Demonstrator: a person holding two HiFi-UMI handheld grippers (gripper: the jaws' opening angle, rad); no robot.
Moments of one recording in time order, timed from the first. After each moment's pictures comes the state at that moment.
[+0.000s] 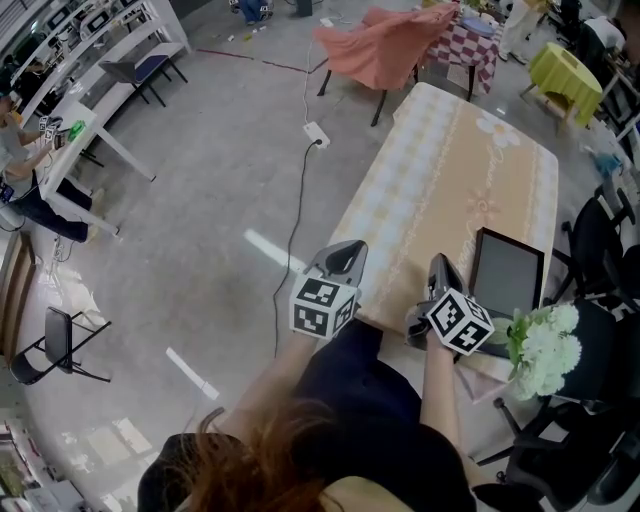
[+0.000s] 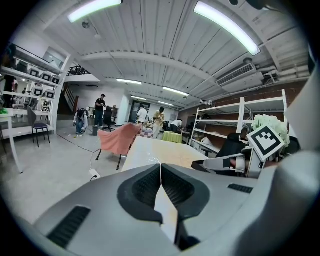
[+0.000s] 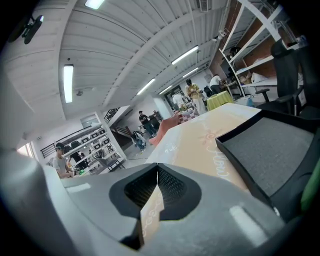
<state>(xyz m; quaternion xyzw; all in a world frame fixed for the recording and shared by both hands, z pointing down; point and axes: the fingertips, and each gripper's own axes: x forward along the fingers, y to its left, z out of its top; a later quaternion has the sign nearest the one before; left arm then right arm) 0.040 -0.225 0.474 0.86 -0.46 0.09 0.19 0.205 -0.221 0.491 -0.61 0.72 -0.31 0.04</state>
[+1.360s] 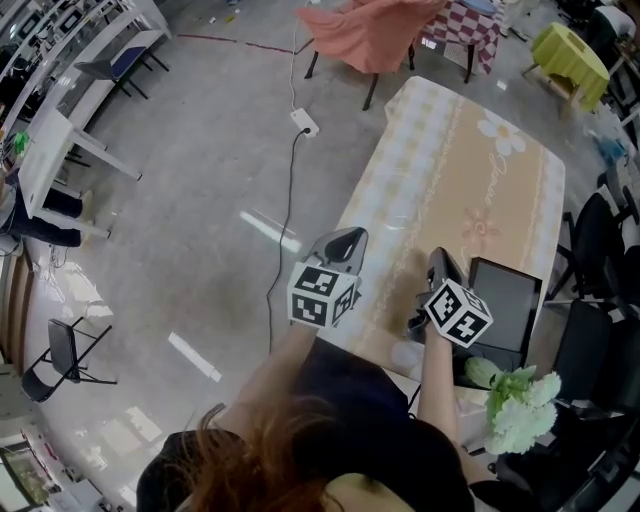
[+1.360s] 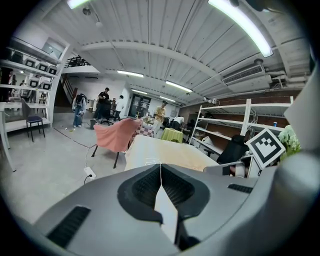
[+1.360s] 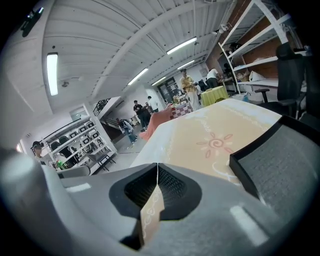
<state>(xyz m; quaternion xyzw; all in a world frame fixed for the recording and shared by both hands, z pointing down) 0.067 -0.342 0.475 0.86 -0.45 0.11 0.22 0.232 -0.325 0.509 -0.63 0.69 -0.35 -0.02</state>
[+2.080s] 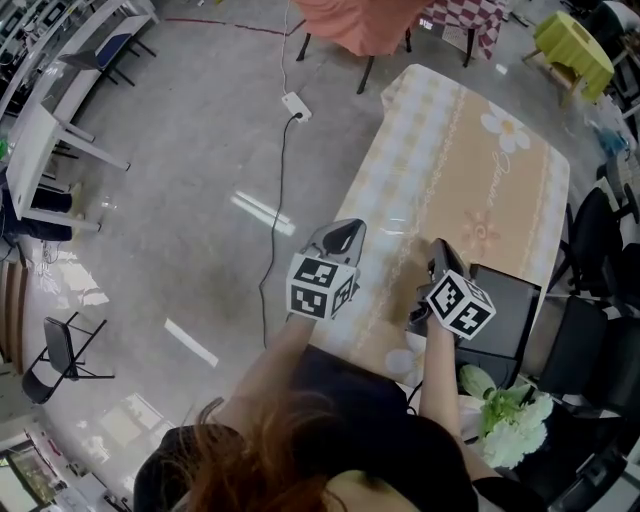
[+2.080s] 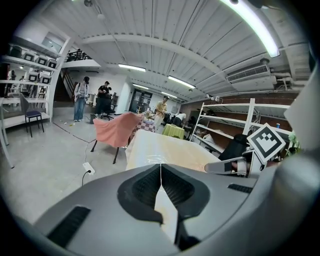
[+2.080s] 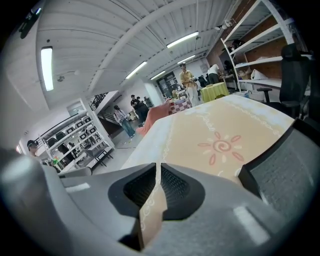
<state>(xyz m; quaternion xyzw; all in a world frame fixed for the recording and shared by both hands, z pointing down) 0.073 -0.382 0.503 0.85 -0.44 0.12 0.24 0.240 -0.364 0.526 -0.63 0.68 -0.36 -0.04</state>
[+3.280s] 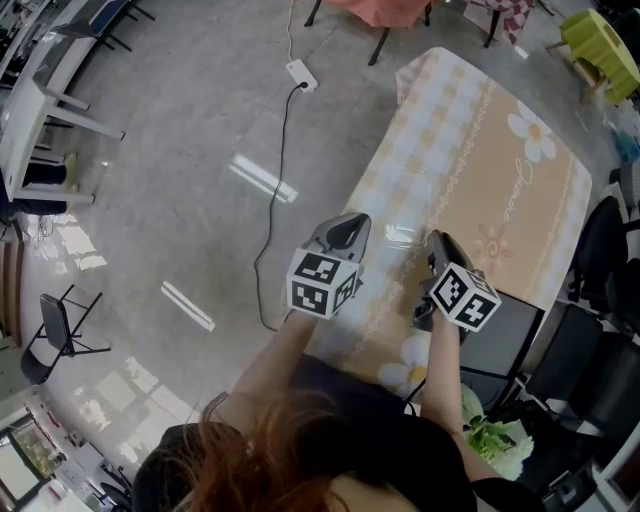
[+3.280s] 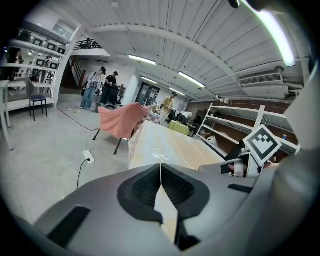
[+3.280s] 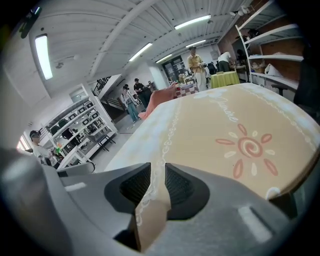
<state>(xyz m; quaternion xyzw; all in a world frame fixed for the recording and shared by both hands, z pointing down) 0.075 -0.422 0.549 0.83 -0.45 0.12 0.30 0.229 -0.415 0.572 -0.58 0.70 -0.40 -0.12</state>
